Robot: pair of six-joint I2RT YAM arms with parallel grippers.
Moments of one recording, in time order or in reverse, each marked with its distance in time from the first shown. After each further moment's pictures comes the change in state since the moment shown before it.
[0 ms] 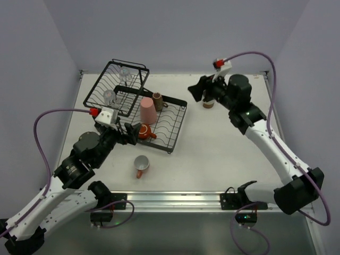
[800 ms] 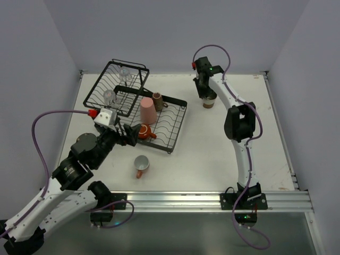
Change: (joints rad) left arm -0.010 -0.020 0.005 -0.006 0.017 0.006; right arm -0.093 1.083 1.012 -0.888 0.372 -0.179
